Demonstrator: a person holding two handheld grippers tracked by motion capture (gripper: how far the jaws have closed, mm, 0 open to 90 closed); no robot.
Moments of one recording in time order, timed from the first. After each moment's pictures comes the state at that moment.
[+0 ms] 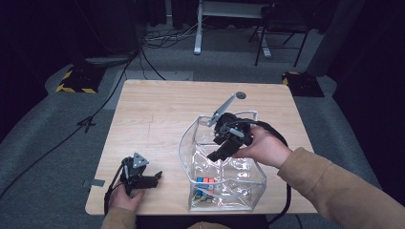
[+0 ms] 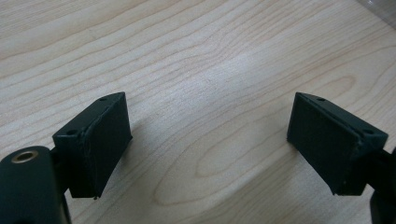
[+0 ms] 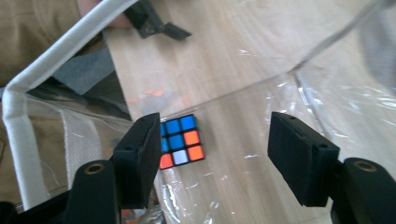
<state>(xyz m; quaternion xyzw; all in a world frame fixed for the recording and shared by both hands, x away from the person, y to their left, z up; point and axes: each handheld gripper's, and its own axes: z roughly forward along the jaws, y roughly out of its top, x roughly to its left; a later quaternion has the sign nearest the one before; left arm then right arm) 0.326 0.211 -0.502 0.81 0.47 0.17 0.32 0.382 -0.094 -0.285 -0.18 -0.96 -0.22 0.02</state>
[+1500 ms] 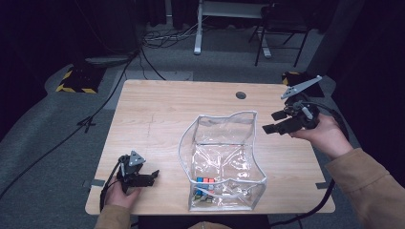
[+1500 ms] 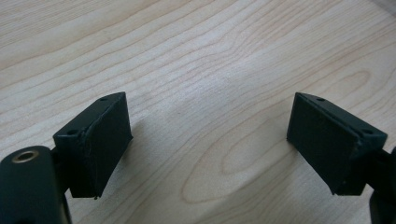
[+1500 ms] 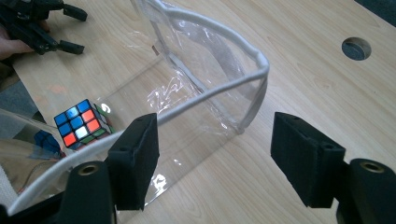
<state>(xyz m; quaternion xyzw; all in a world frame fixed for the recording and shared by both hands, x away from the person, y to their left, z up) 0.333 0.223 -0.503 0.81 0.45 0.16 0.33 0.418 -0.256 -0.262 -0.31 -0.90 -0.30 -0.07</state>
